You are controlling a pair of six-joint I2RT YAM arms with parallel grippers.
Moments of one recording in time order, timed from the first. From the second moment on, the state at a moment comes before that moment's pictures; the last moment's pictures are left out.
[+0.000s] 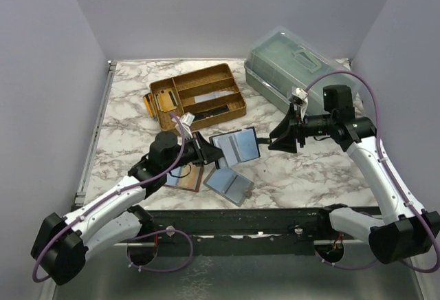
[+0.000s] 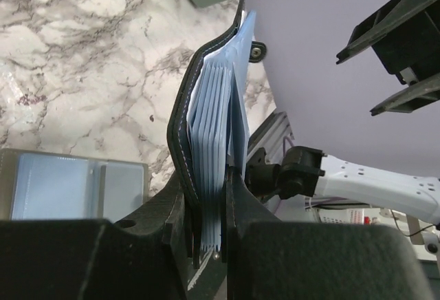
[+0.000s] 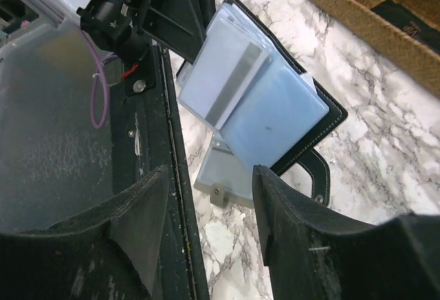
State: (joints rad) left arm -0.63 0.88 0.49 0.18 0.39 -0.94; right arm 0.23 1.12 1.12 -0.74 -1.13 -0.38
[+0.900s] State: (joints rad) left arm -0.93 1.23 0.62 0.26 -0.09 -1.06; right arm 0.31 1.25 0.99 -0.52 -0.99 -0.18
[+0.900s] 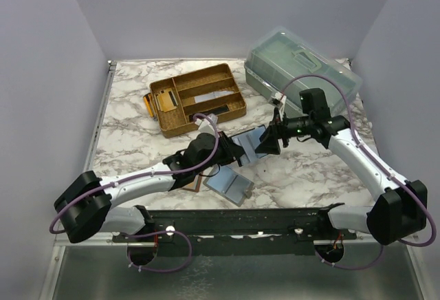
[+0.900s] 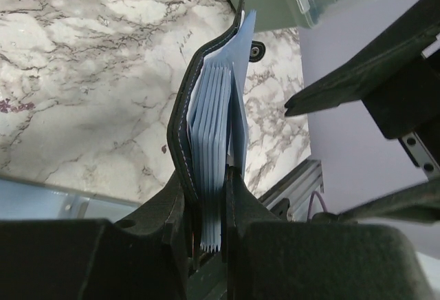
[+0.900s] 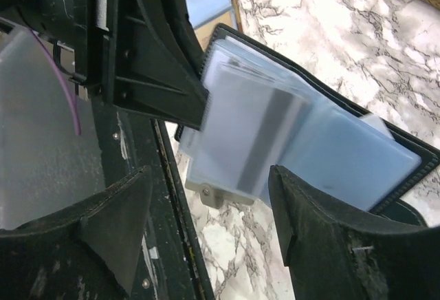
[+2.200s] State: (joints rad) left arm -0.98 1.39 0.72 0.29 -0.20 -1.12; right arm 0.45 1.34 1.03 -0.57 -0.65 -0.29
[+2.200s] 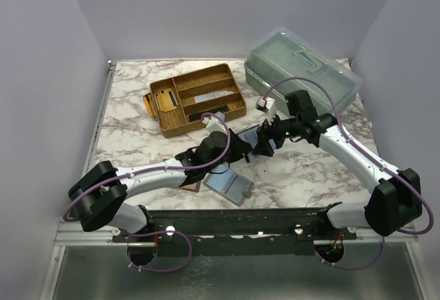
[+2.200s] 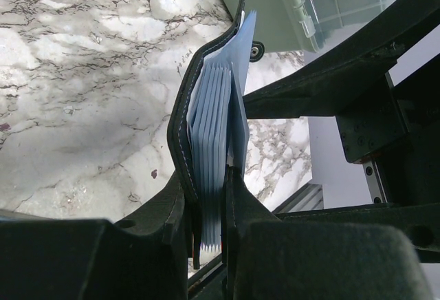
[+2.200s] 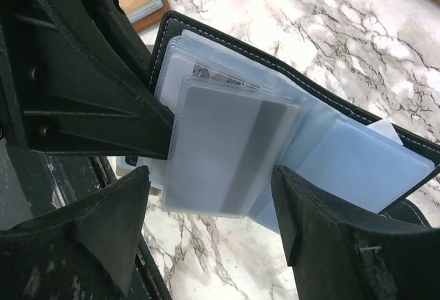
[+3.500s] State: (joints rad) left arm -0.98 1.38 0.68 0.32 -0.21 -1.20; right arm 0.45 1.38 1.03 -0.58 -0.62 -0.30
